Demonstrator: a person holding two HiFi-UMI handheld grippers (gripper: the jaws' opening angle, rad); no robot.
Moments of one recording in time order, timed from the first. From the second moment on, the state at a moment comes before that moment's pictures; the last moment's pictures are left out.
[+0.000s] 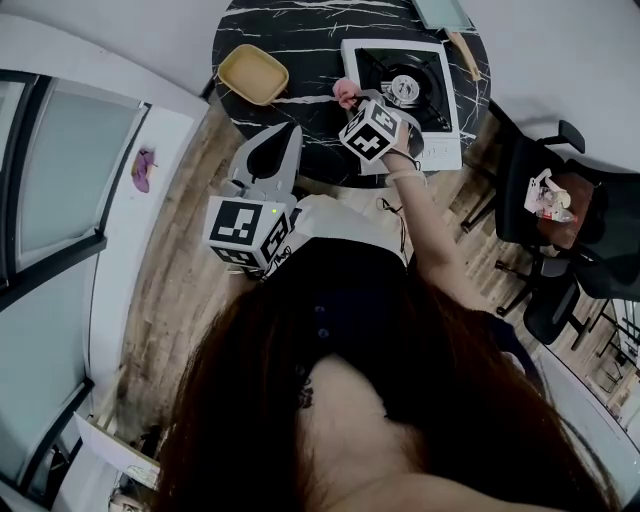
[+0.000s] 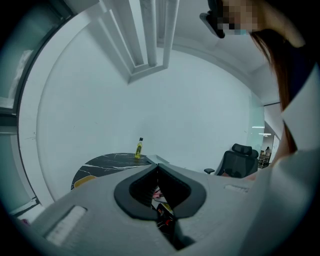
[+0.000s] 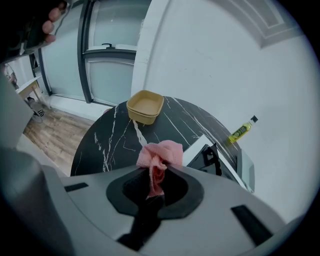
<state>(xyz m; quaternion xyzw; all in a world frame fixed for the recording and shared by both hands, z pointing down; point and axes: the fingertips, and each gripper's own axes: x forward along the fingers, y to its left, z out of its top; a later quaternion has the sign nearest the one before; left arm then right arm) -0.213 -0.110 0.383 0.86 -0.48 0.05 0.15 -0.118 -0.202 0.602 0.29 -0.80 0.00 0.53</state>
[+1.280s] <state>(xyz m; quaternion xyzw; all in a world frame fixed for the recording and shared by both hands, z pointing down) -0.229 -0.138 0.392 0.87 -0.45 0.08 0.16 -0.131 -0.291 0.600 0.32 -0.79 -0.01 0.52</state>
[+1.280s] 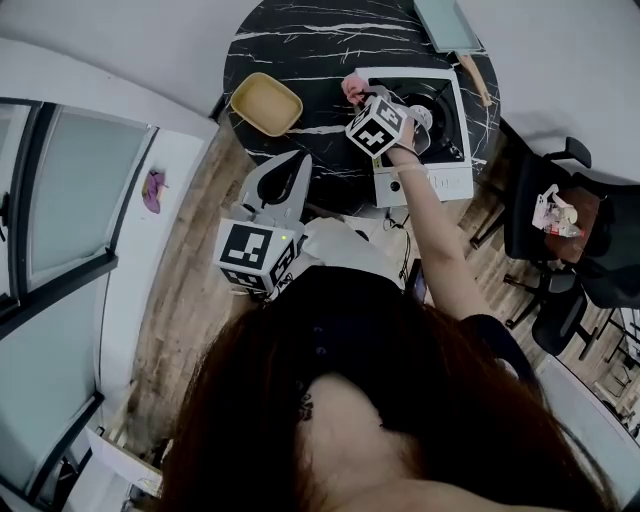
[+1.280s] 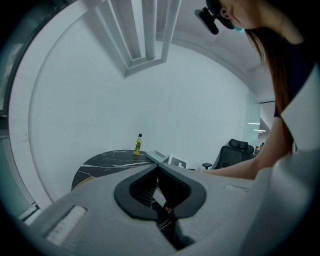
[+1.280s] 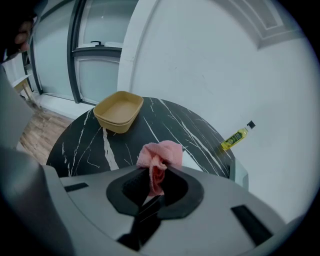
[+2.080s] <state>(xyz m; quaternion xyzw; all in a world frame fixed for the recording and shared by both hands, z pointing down) -0.228 -0.143 0.396 0.88 -0.43 0.10 0.17 -0.142 -0.328 0.601 0.33 -0.79 -0.02 0.52</state>
